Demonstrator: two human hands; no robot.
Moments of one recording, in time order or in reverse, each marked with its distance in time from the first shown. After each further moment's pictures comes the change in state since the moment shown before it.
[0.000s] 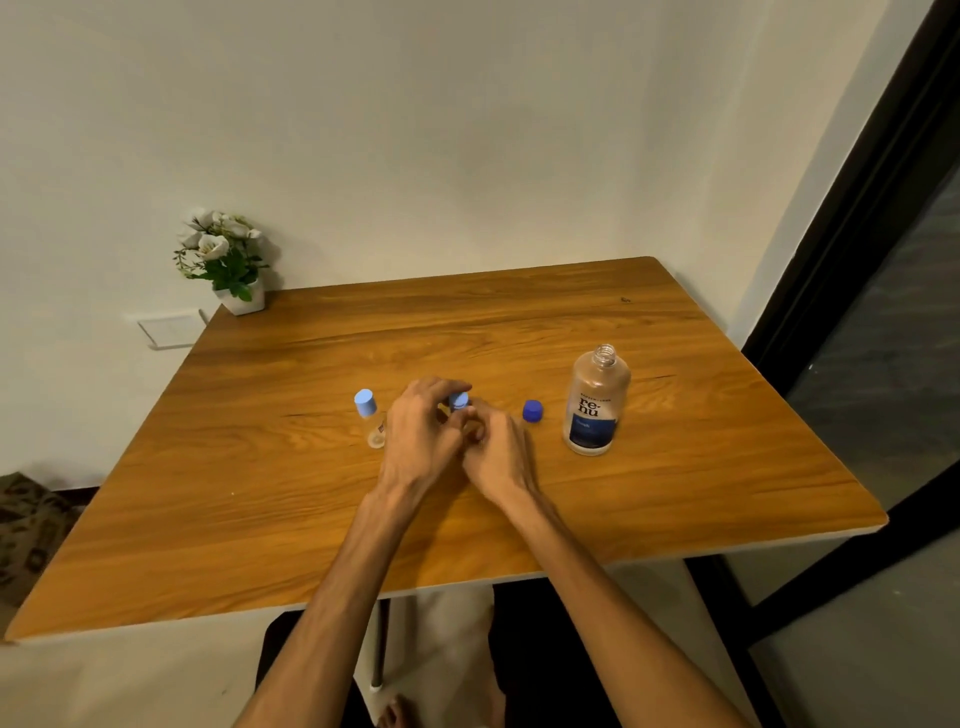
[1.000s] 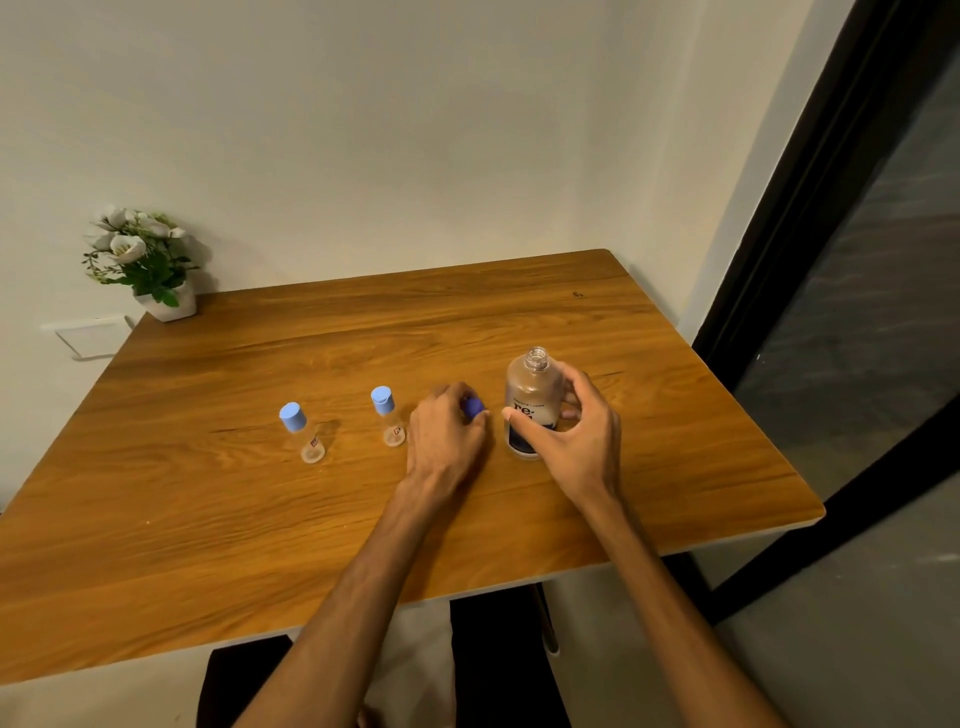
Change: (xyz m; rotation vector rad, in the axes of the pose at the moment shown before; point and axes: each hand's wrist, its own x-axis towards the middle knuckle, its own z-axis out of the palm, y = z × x) left_hand 0.017 0.042 0.093 0.066 -0.119 -0.157; right_hand -0.001 0.083 -0.112 0.151 0.424 -0.069
